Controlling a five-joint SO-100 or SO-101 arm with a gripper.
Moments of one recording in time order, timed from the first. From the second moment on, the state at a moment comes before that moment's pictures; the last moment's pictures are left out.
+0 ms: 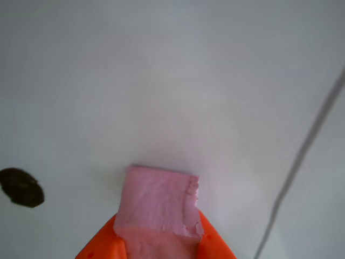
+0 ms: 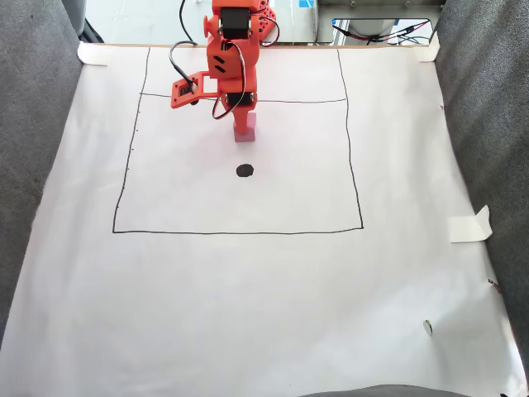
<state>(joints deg) -1.5 82.4 100.4 60.9 7.4</state>
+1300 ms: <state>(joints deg) -2.4 58.9 55.1 75.1 14.9</state>
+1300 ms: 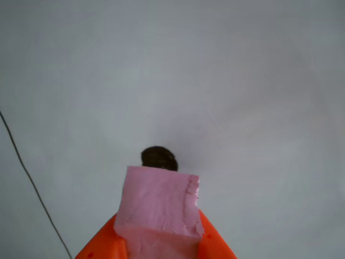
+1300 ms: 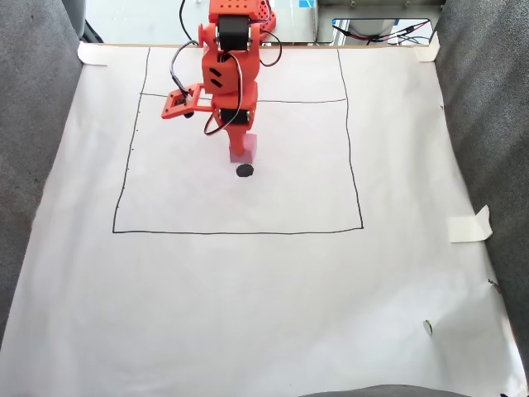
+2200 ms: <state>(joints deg) -2.3 50.3 48.9 74.7 14.9</state>
